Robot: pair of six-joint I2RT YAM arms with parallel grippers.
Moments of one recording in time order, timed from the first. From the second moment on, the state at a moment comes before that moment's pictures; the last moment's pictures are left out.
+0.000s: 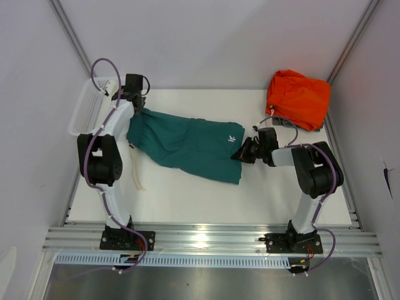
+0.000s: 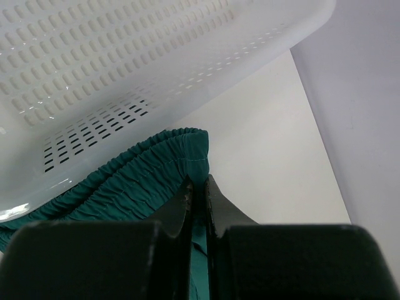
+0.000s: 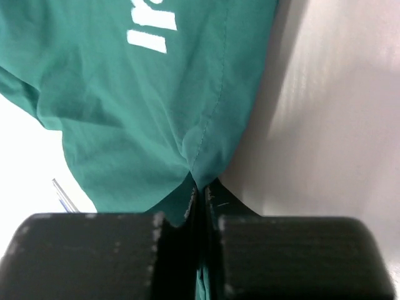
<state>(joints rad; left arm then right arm) -0.08 1.96 1.70 -0.57 -0.49 -1.11 0.27 1.86 0.84 0.26 -0.51 0.71</state>
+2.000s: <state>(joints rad) -0.19 2.22 2.07 -0.75 -0.40 -0.87 0.16 1.53 0.90 -0.24 -0.08 0.51</state>
